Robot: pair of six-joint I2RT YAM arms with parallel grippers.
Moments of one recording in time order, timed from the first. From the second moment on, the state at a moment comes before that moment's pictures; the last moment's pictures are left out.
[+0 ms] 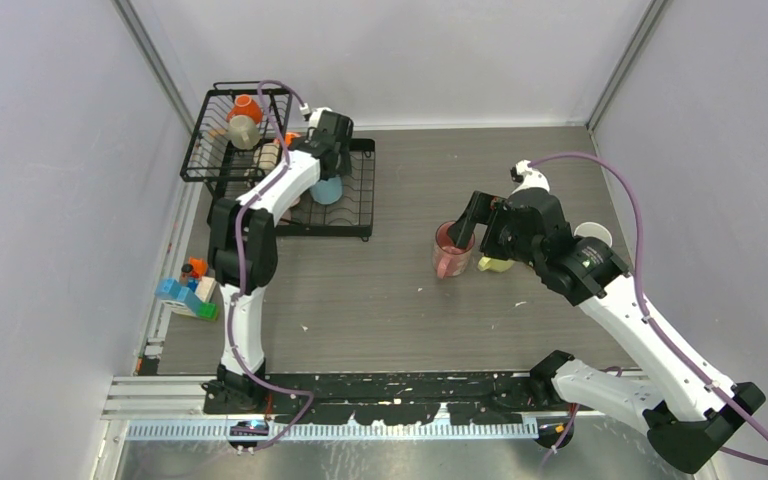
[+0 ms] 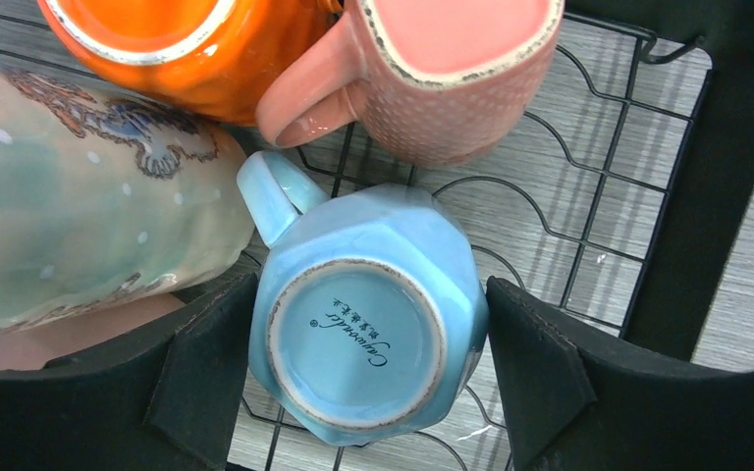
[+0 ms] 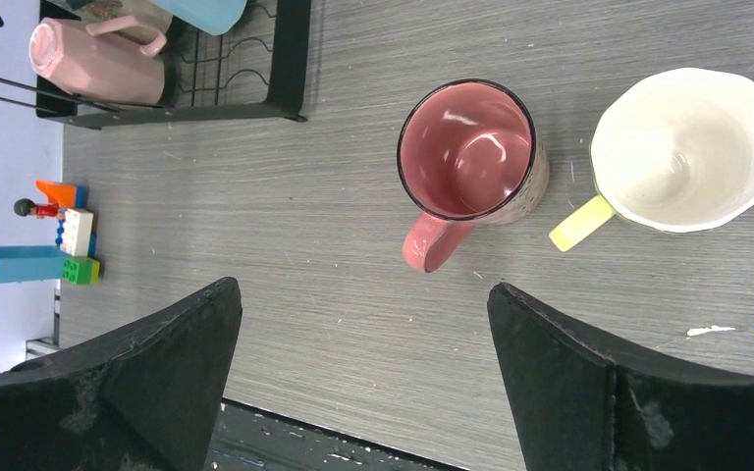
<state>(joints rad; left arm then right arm) -0.37 2.11 1.83 -0.58 -0.47 -0.40 0.61 0.96 1.12 -0.75 0.16 0.68</state>
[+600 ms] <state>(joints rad) -0.38 2.12 1.83 -0.58 -0.44 -0.42 0.61 0.96 1.10 -0.73 0.16 0.68</state>
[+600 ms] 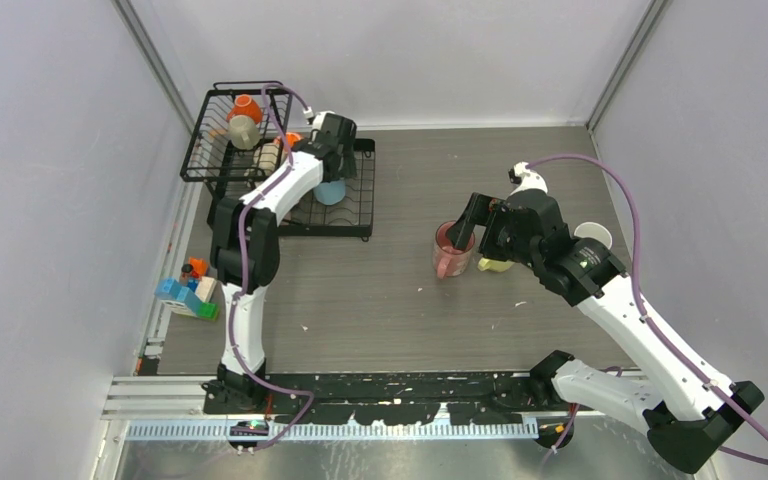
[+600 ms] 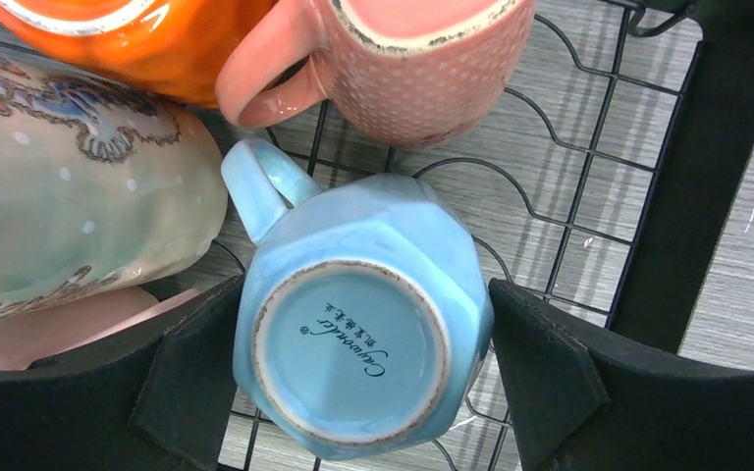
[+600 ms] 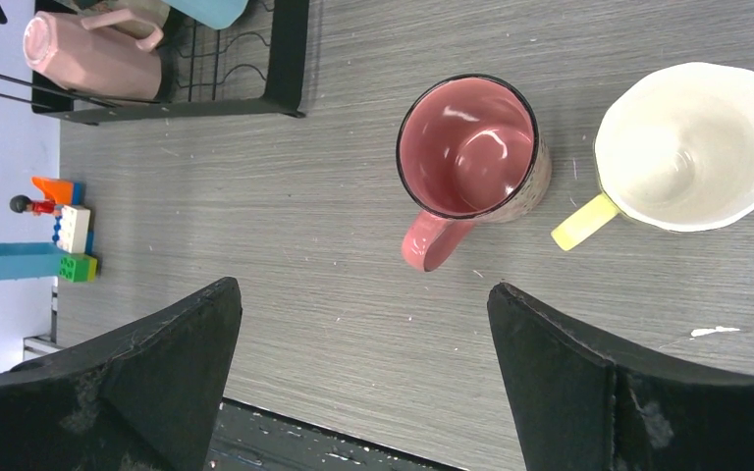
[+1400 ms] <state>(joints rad) -0.40 2.09 1.81 -0.64 -0.39 -0.42 0.61 0.96 1.09 -0.71 0.15 0.69</state>
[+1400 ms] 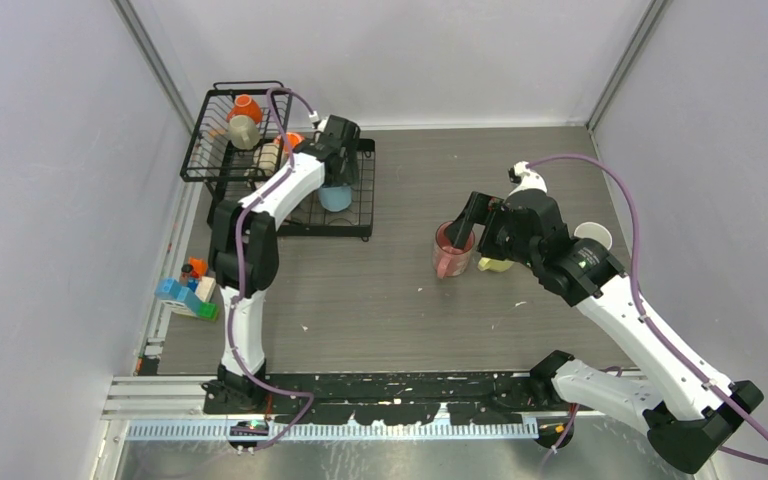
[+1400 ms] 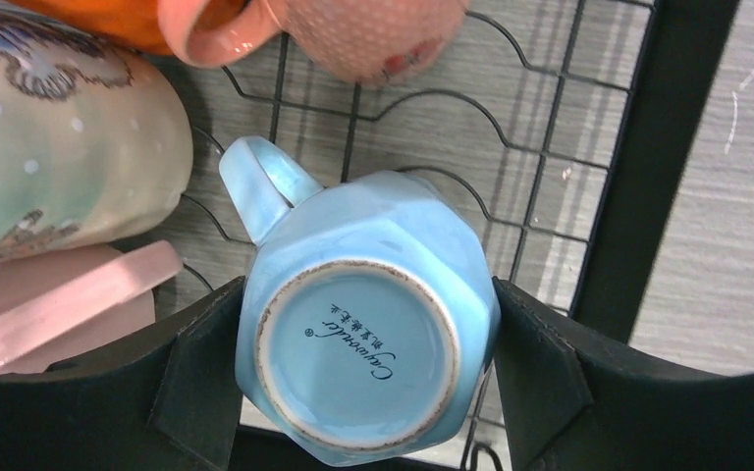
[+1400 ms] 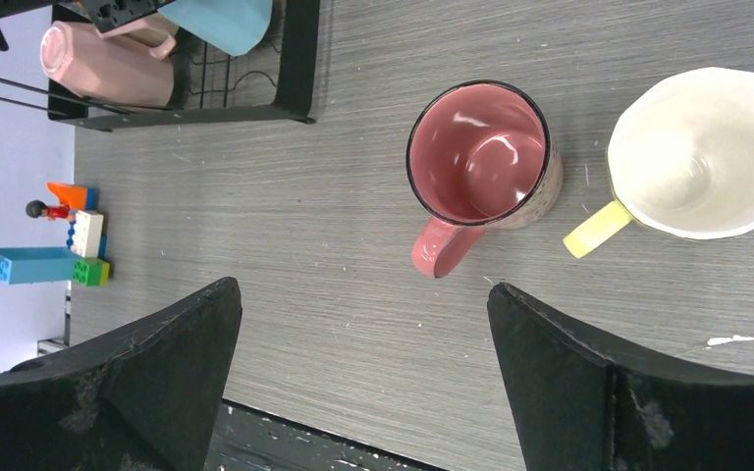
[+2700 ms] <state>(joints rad) -0.41 1.78 1.89 -0.81 0.14 -0.74 0.59 1.24 1.01 -0.04 -0.07 0.80</state>
